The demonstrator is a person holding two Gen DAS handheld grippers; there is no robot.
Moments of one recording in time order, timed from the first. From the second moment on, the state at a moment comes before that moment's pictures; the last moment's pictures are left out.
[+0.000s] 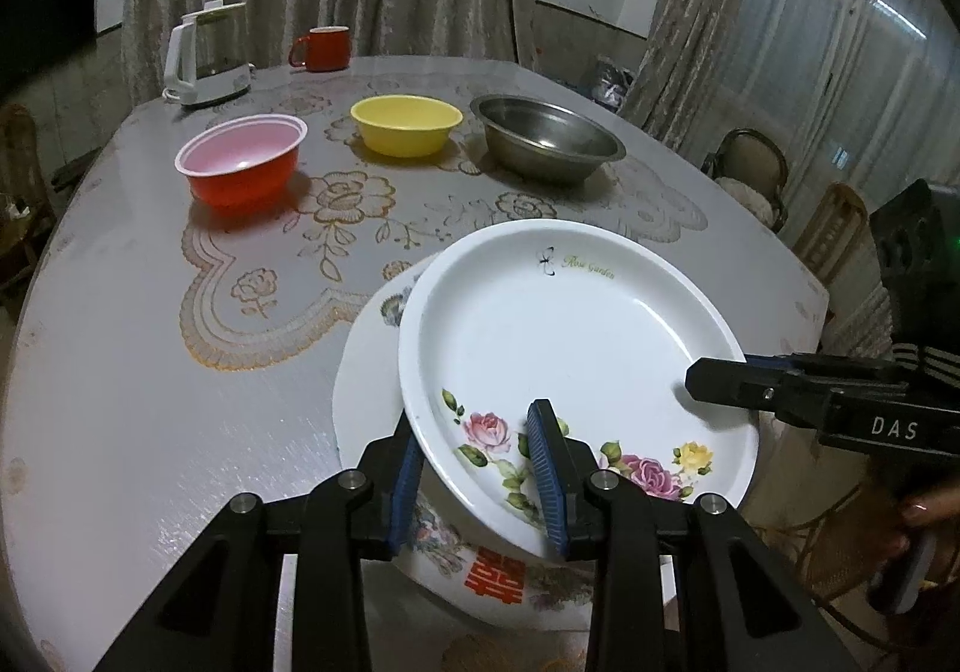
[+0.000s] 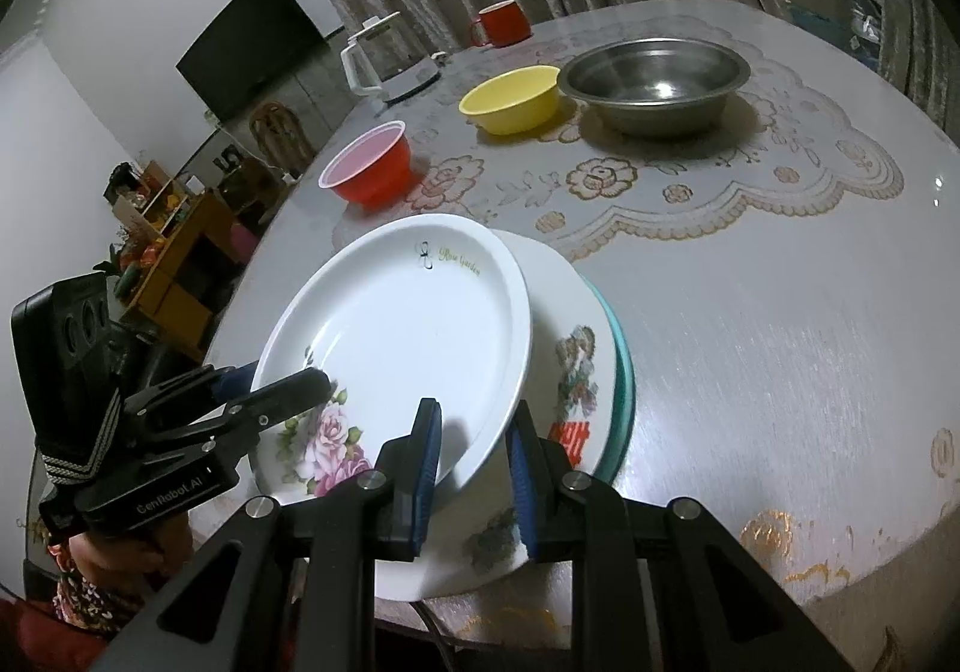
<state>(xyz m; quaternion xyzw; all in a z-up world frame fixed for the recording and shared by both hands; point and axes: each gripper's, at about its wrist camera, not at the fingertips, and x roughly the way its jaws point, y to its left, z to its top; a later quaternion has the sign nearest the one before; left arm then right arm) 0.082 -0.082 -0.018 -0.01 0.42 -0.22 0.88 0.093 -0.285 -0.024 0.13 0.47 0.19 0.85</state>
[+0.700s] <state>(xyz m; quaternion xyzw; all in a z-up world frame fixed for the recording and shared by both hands) 0.084 -0.093 -0.030 0.02 0.43 -0.21 0.88 0.095 -0.286 -0.029 0.14 0.49 0.16 0.85</state>
